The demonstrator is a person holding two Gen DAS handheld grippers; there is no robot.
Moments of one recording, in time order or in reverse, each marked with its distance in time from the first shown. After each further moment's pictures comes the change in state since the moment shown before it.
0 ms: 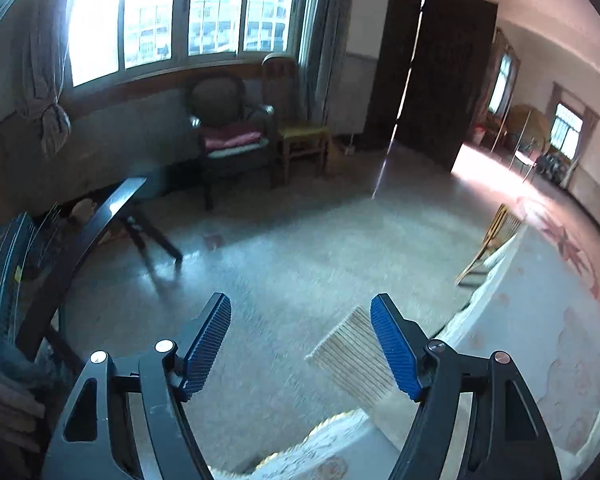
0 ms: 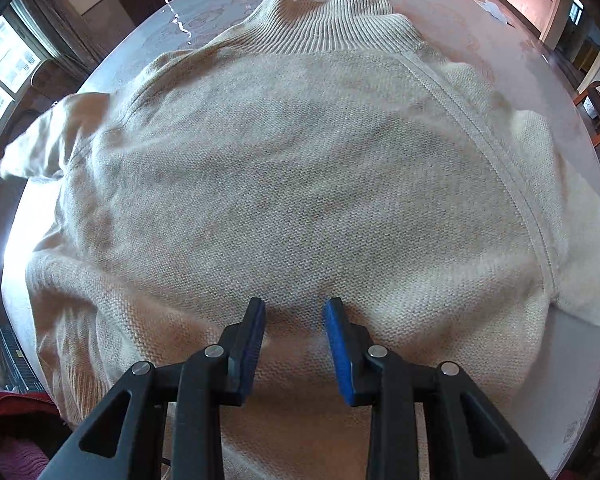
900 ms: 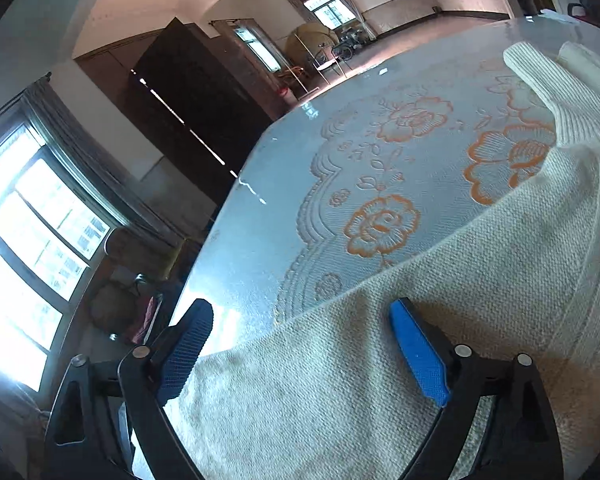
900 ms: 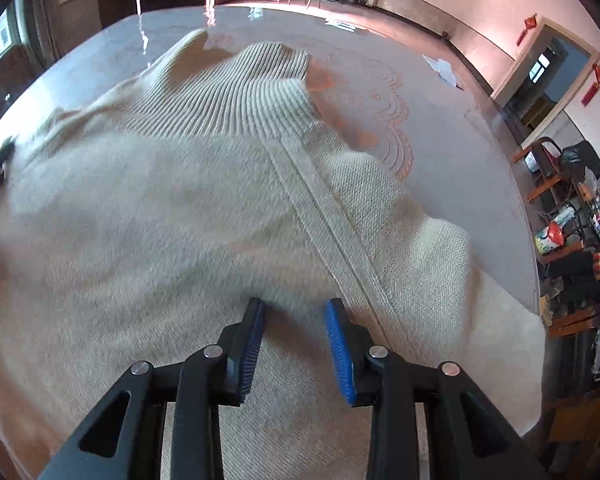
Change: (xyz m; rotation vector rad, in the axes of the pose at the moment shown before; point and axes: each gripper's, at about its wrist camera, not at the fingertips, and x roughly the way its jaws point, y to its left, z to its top) left arm -0.038 -0.352 -0.247 1.063 -0.280 -0.093; right arm -0.014 -0.073 0.091 -0.029 -0.148 -0.290
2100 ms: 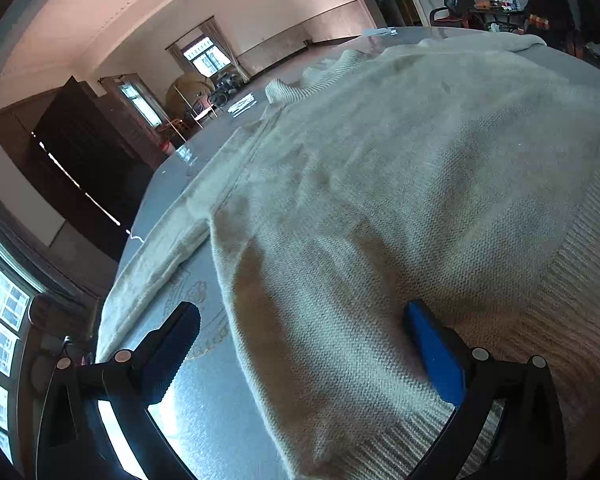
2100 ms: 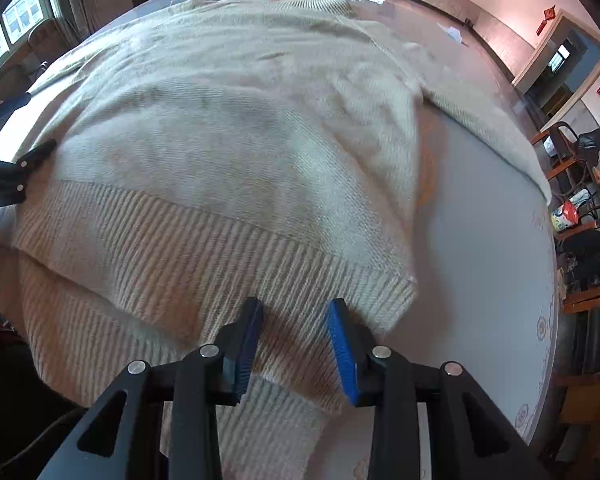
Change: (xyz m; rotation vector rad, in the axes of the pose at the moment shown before) left arm -0.203 -0.008 -0.177 0.251 -0.212 -0.426; right arm -0.111 0.044 -0.229 -0.068 0.080 0.104
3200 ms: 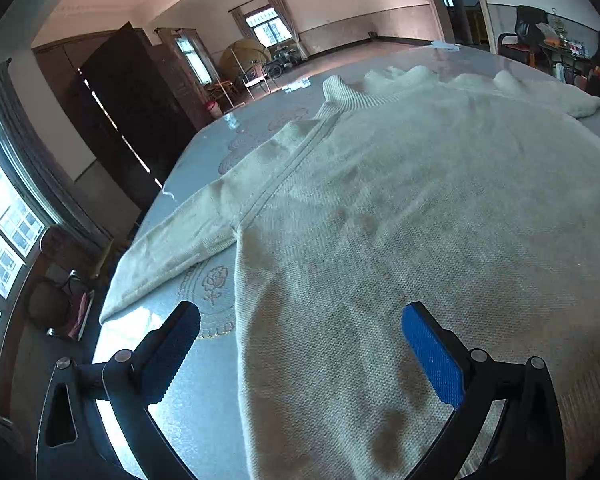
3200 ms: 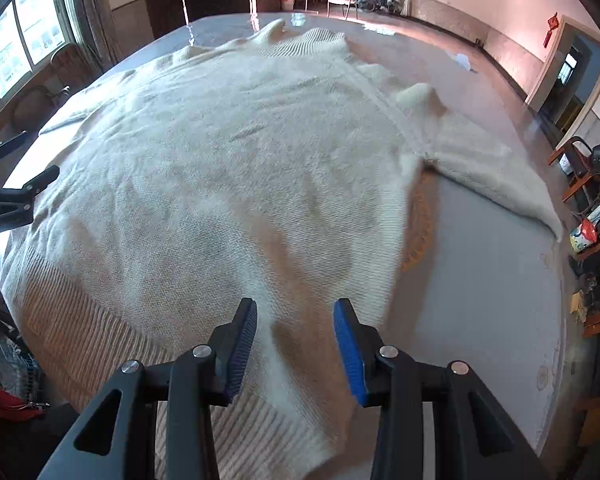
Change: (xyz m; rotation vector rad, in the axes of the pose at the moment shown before) left arm 0.004 -0.003 0.043 -0.259 0.135 0.069; right arm -0.016 -0.021 0.028 -0.037 -0.094 0.076
